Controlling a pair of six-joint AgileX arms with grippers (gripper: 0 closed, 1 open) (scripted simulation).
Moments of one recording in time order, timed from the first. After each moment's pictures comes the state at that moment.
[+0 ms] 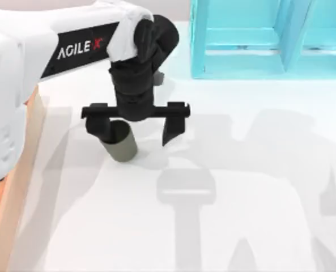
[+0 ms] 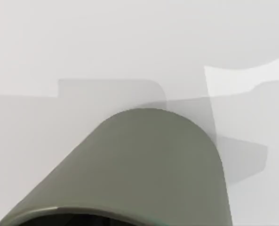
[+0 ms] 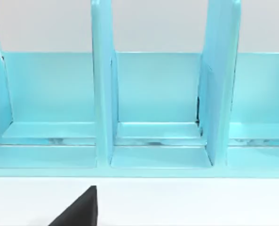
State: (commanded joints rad) left arm -0.54 2.29 1.80 -1.09 0.00 -0.51; right arm 0.00 0.00 0.00 0.00 0.00 0.00
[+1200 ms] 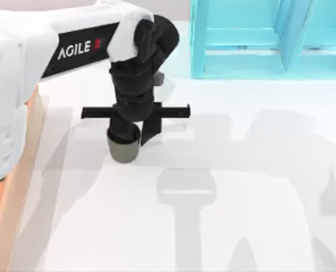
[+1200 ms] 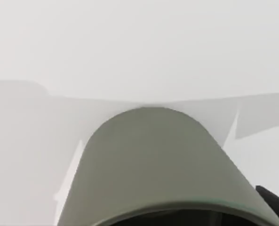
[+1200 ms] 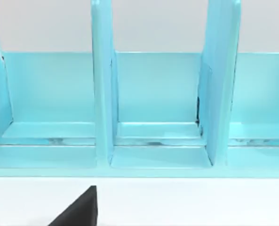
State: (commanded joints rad) left arm -0.53 2.29 1.80 -1.09 0.00 -0.50; right arm 0.00 0.00 0.00 0.00 0.00 0.00
